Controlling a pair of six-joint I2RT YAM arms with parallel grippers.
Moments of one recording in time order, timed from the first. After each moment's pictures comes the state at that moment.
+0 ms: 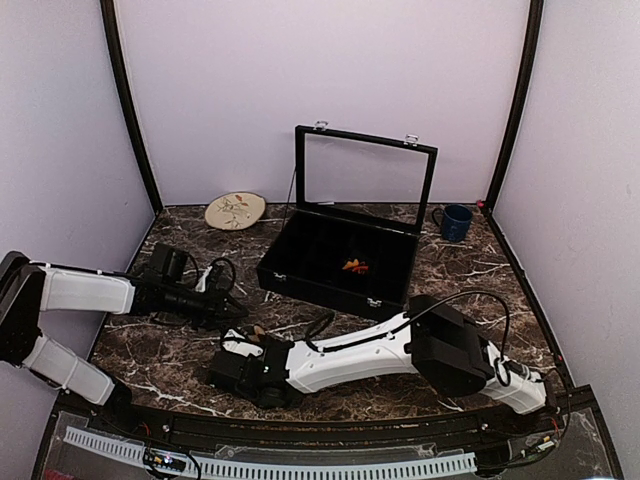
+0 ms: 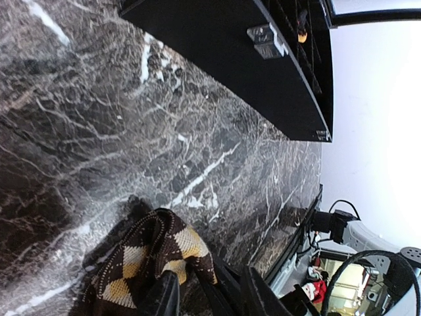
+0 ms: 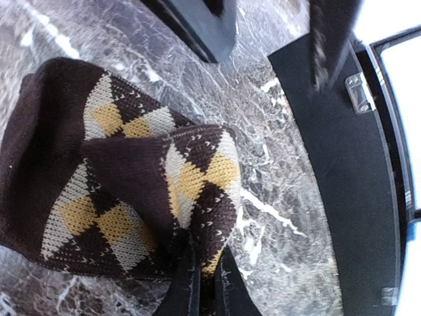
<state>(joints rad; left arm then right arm) -0.38 1.37 0.55 -0.02 0.69 -0.73 1.46 2.47 1.93 -0.60 0.91 0.25</state>
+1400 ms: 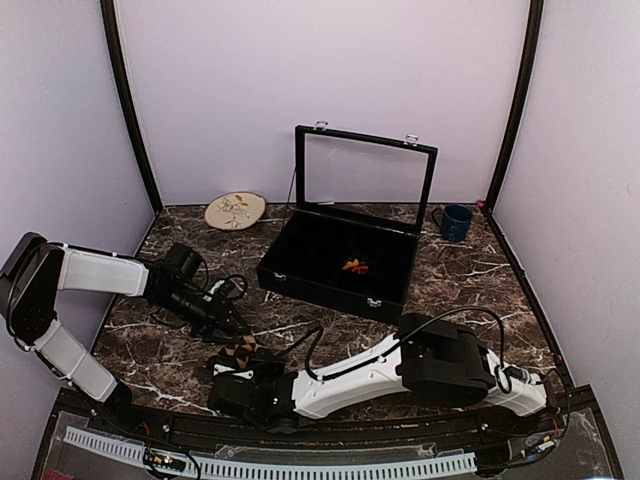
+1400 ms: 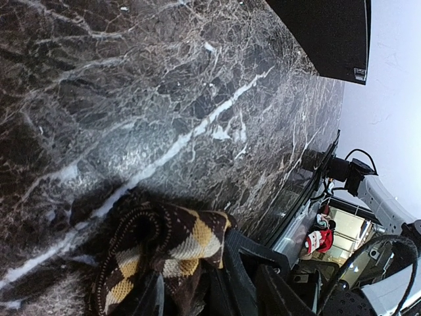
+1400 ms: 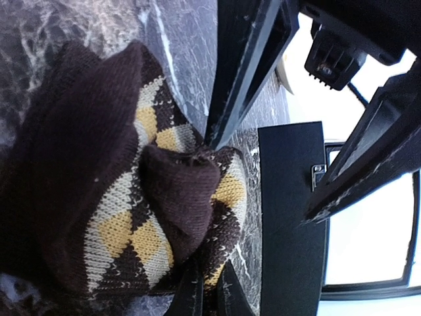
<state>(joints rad) -0.38 1.51 0.69 -0.39 0.82 -0.50 1.53 2.49 1.78 -0.23 1.10 -0.35</state>
